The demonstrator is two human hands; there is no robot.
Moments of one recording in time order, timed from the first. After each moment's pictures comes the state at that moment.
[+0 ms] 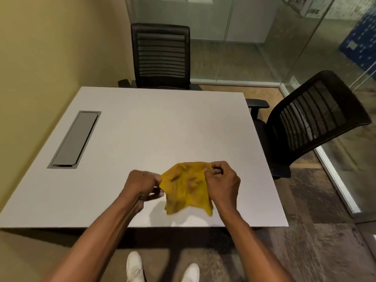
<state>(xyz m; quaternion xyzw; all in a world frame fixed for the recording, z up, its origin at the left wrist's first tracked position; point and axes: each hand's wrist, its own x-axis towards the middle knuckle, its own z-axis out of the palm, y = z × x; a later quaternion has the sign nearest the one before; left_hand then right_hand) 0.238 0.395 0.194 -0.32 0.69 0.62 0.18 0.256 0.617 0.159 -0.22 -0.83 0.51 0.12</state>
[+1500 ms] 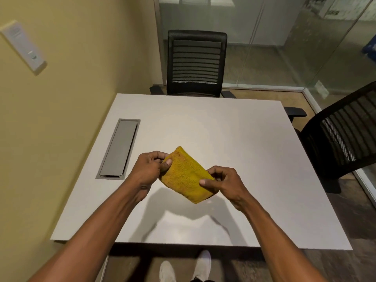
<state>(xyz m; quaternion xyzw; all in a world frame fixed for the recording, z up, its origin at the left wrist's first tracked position) 0.144 0.179 0.201 -0.16 0.69 0.69 0.14 0.167 0.448 0.151 -0.01 -0.75 0.64 -0.16</state>
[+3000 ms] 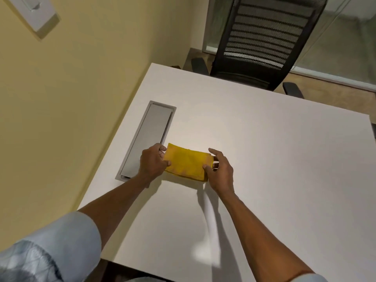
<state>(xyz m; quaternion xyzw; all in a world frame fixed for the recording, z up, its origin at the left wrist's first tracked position) -0.038 0.023 0.012 -0.21 0.89 0.39 0.08 -0.044 0.267 0.011 -0.07 -0.86 0.49 -0.10</state>
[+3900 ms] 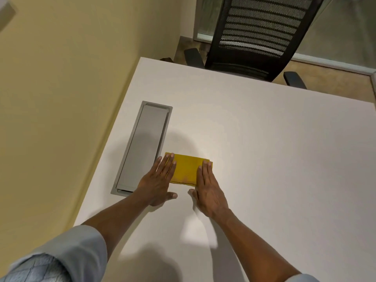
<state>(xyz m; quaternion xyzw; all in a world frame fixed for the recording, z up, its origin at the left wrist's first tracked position) -0.036 0.004 -0.070 0.22 0.94 -0.05 0.26 -0.022 0.244 -0.072 0.18 -0.96 0.13 -0.18</state>
